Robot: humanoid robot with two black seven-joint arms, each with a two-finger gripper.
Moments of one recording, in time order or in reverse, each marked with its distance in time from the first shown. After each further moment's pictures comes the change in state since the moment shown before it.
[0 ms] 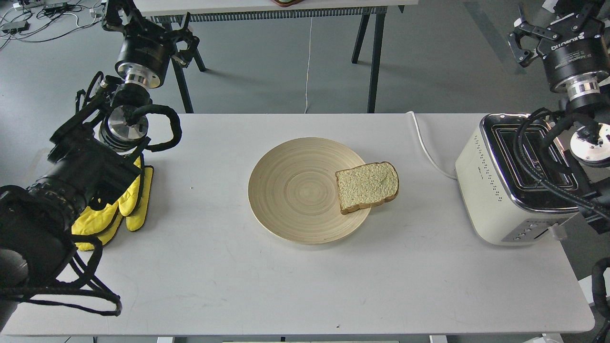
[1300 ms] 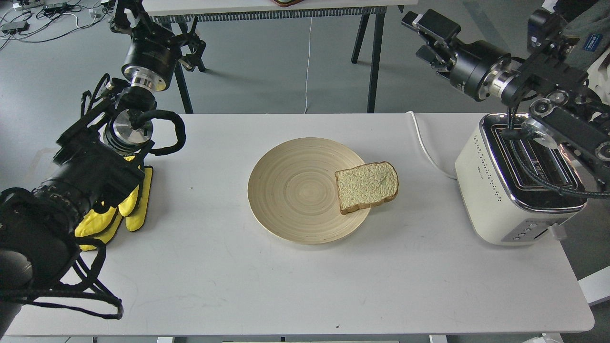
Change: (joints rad) left arm 0.011 -0.015 -0.003 -0.003 0.046 -0.014 -0.004; right arm 0.292 -0.162 -0.815 0.343 -0.896 -0.379 -0.086
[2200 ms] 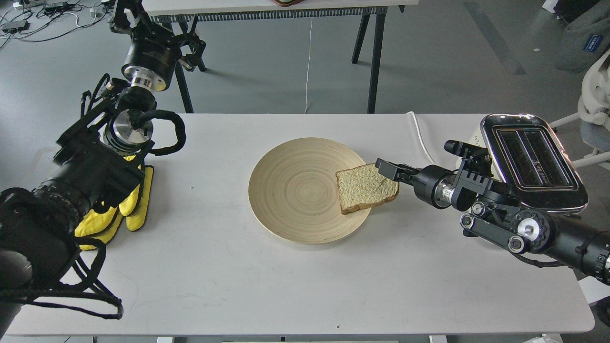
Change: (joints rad) left arm 0.000 0.000 0.000 -0.001 0.000 0.001 -0.002; right arm -0.216 0.219 -0.246 -0.233 -0.221 -0.150 -0.076
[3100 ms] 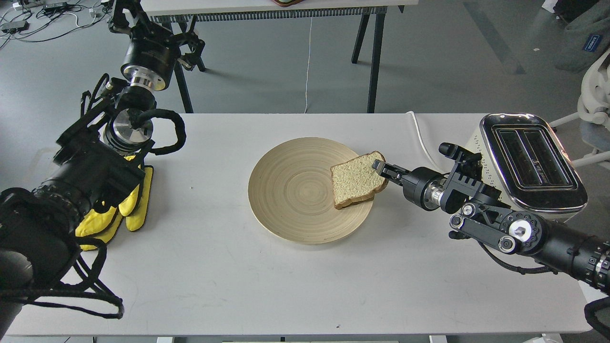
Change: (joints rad) left arm 0.000 -0.002 -0.011 0.000 0.000 0.005 -0.001; right arm 0.014 -0.001 0.073 0.070 0.088 -0.009 0.001
